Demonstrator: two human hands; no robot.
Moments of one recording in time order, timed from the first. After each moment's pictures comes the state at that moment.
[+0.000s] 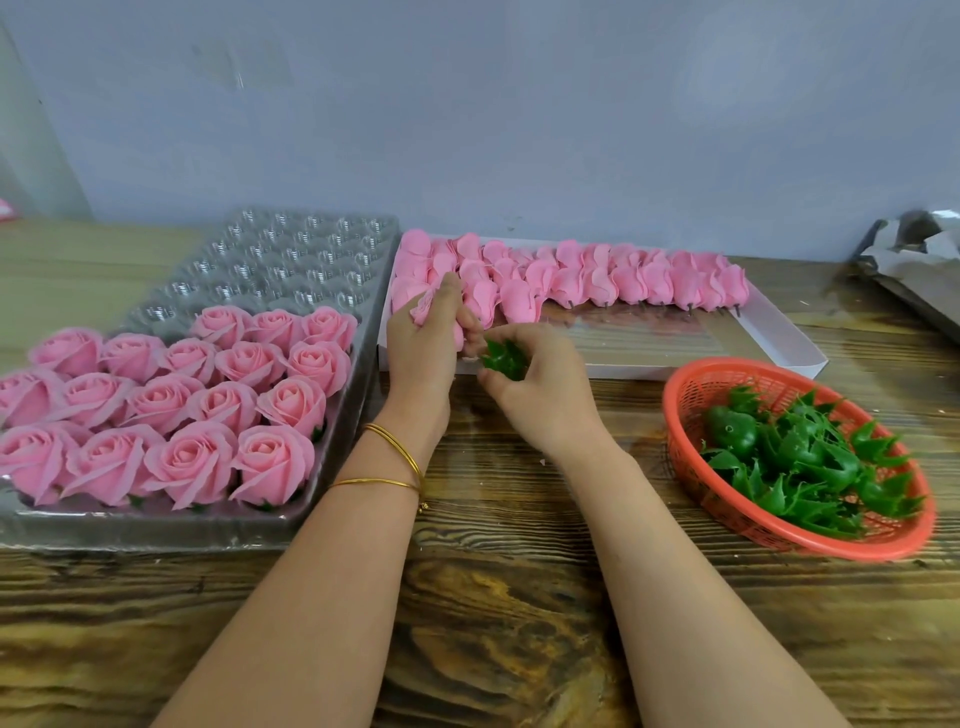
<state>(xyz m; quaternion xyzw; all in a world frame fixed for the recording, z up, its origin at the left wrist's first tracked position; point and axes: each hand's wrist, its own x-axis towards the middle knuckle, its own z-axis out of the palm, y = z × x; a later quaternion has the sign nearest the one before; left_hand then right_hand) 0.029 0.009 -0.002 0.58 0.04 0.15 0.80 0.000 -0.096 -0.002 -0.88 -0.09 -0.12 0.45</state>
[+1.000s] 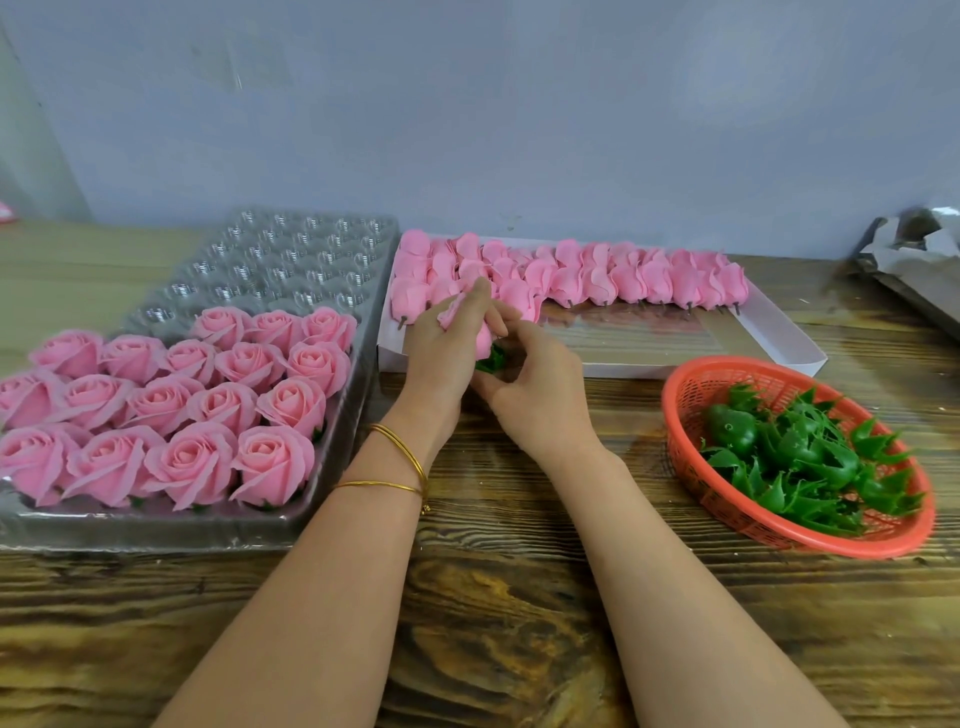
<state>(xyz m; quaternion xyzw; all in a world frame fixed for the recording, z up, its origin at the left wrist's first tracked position) 0.026 0.003 -0.003 0.63 -0.03 0.09 0.77 -0.001 -0.093 -0.008 -0.85 -0.11 -0.17 0.48</state>
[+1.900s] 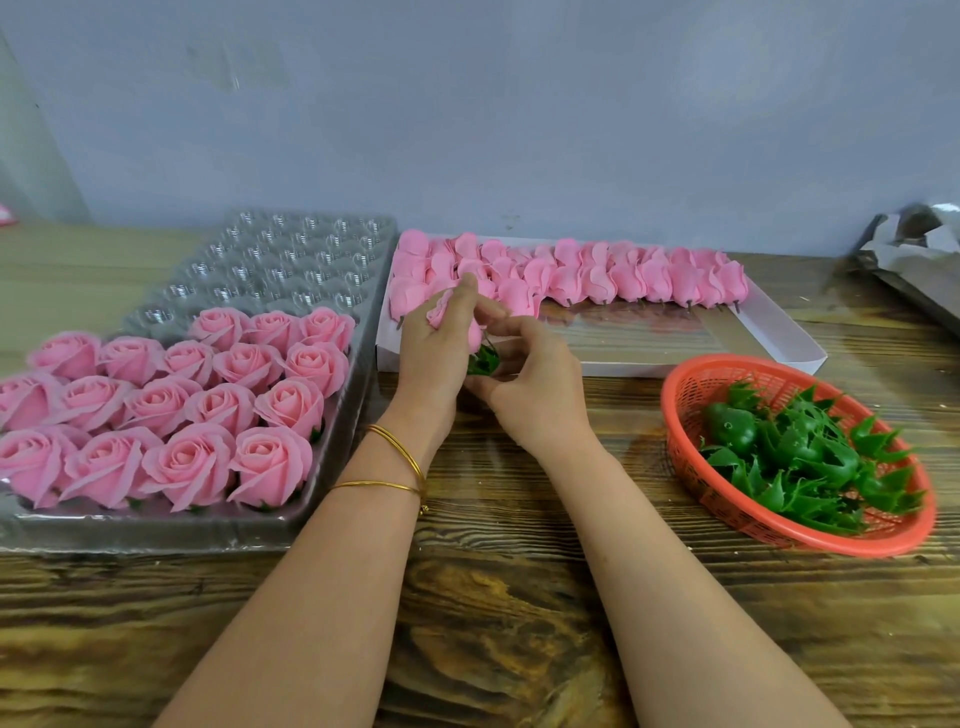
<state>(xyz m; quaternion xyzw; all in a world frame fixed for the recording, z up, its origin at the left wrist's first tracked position) 0.028 0.003 -0.003 0.64 -0.01 0.13 0.76 0.002 -0.093 -0.011 -0.84 -0.07 -0.13 0.53</state>
